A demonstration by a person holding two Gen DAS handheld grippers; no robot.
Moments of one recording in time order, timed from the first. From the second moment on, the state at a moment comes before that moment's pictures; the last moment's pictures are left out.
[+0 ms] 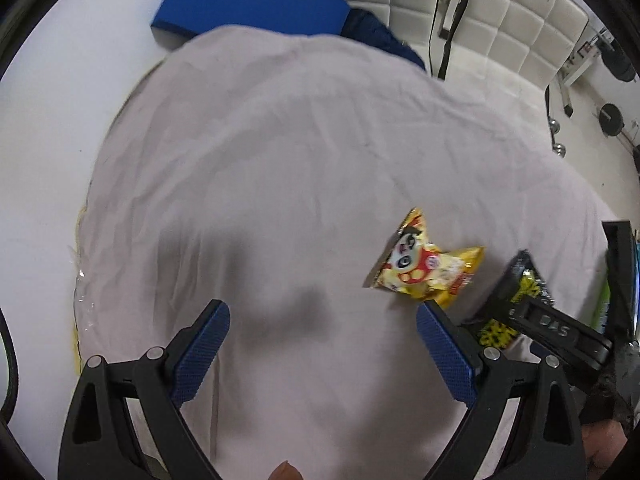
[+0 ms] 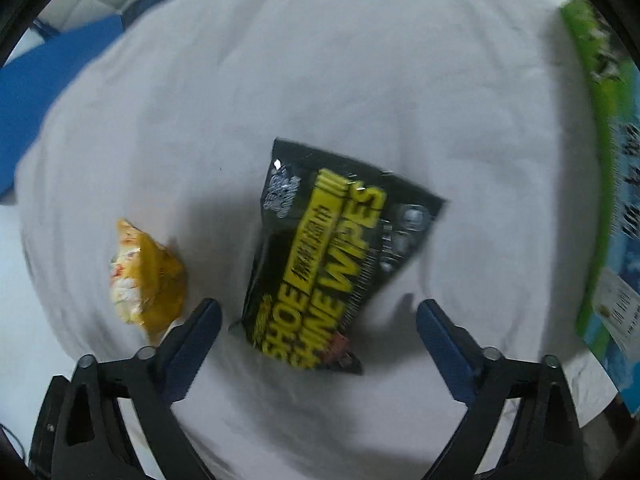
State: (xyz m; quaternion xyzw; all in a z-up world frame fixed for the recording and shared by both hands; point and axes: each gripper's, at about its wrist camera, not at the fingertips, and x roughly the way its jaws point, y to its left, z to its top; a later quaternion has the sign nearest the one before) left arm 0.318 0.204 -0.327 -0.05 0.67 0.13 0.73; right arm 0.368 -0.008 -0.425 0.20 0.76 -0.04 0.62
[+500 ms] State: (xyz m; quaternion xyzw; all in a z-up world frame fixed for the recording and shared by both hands) left arm 0.355 0.185 -0.382 -0.10 0.72 0.02 0.68; right arm 0.362 0.000 -0.445 0.00 0.80 0.00 0.60
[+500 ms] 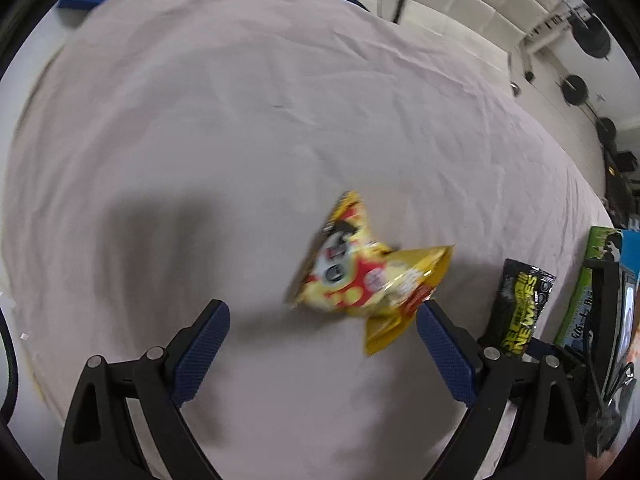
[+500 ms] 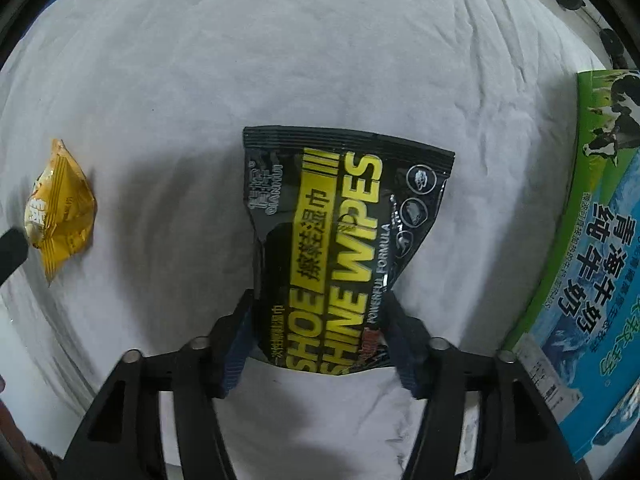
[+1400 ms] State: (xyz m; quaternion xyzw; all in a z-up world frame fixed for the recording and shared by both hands) left arm 0.359 0.122 -0.408 -0.02 0.71 0.00 0.70; right arm 0.392 0.007 -0.453 -0.01 0.80 -0.01 0.60
